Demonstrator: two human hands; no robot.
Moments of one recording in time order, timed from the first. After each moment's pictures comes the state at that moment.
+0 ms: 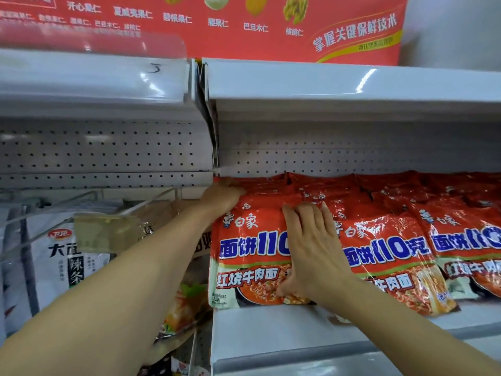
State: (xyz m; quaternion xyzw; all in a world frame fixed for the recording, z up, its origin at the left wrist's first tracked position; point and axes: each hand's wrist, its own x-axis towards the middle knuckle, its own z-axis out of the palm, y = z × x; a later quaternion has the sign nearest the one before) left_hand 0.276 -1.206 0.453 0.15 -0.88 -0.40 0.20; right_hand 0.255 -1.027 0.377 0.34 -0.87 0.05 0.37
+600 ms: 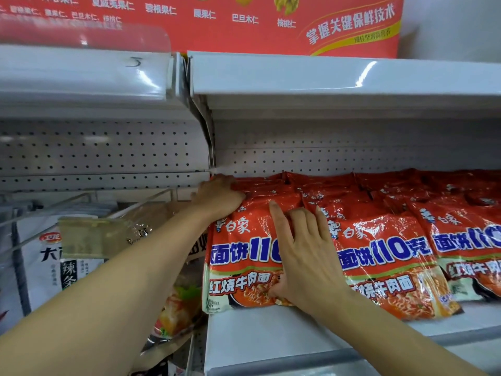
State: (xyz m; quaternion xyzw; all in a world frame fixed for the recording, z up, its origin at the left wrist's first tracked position) left_hand 0.265 -1.213 0.454 0.15 -0.94 -0.19 0.22; right_hand 0.263 -1.032 0.371 0.34 -0.85 0.06 0.39
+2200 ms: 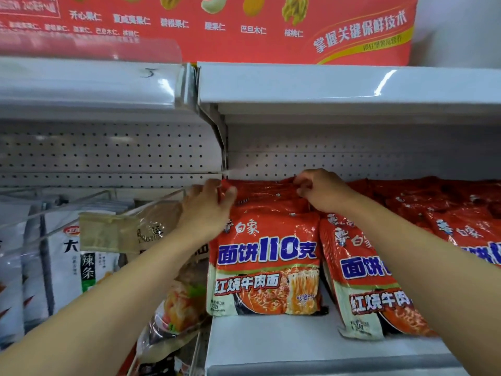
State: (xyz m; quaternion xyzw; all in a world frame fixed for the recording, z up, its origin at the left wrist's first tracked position) left_hand 0.319 -1.202 0.438 0.24 -0.88 -0.26 0.32; right_hand 0.180 -1.036 0.474 0.36 -0.88 0.27 0.12
